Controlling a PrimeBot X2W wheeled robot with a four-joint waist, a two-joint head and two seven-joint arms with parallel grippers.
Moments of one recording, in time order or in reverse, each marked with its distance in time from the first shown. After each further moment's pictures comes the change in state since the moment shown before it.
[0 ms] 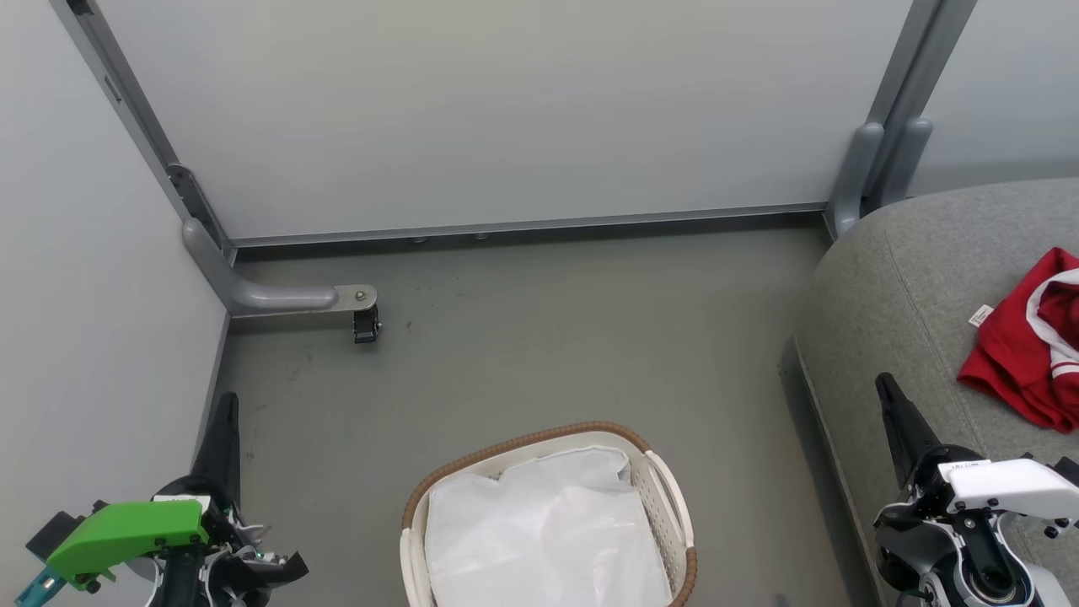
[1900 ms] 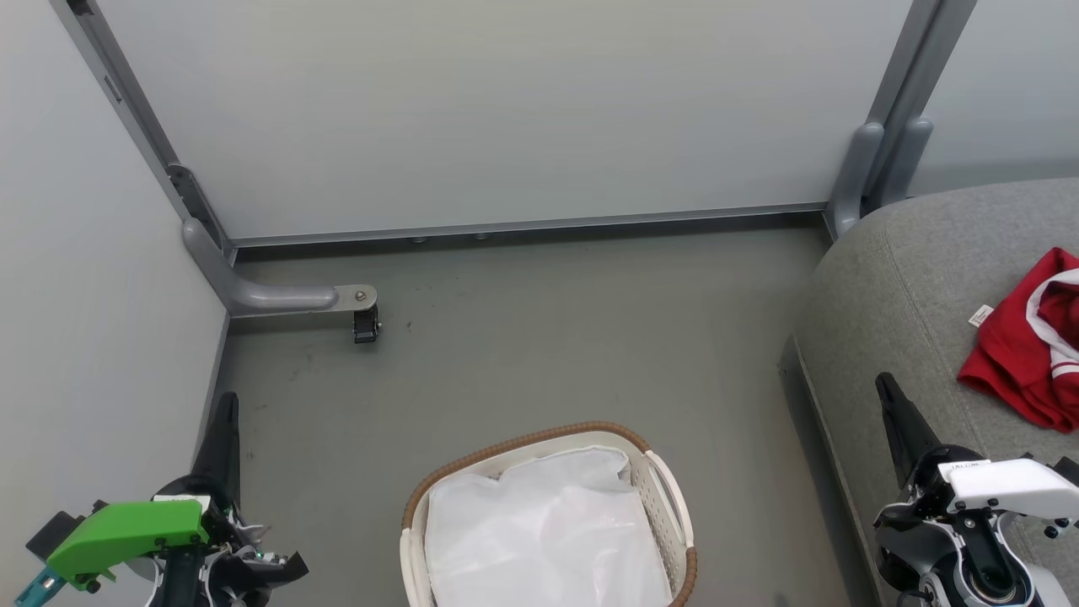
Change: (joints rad) left arm 0.000 0.000 0.000 0.000 0.000 0.000 0.000; right arm 0.000 0.000 0.000 0.000 0.000 0.000 0.000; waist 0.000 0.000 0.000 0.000
